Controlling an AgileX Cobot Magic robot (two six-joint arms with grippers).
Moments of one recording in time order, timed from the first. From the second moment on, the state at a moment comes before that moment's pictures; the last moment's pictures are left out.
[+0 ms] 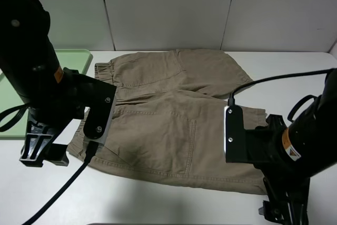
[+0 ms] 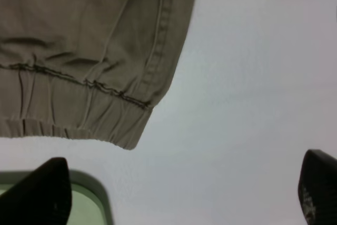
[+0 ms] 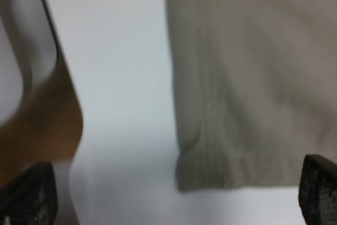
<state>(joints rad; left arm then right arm) -0.73 1.49 -0.90 0.16 0.95 0.82 0.88 1.32 -0.52 -0.15 0.78 -0.40</state>
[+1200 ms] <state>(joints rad) -0.64 1.66 -0.90 0.16 0.87 0.98 0.88 1.63 -0.43 -0.24 0.39 -0.43</state>
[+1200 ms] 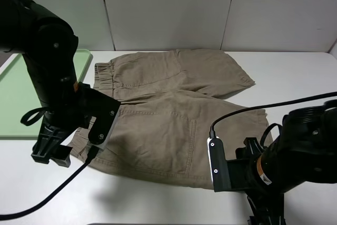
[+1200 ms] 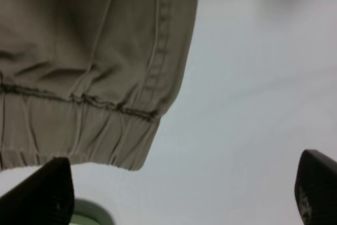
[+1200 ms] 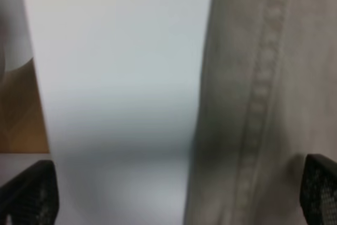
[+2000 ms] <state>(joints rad) -0.59 1.74 -0.90 0.13 0.82 1.09 0.88 1.68 -0.43 -0.24 0.36 -0.44</state>
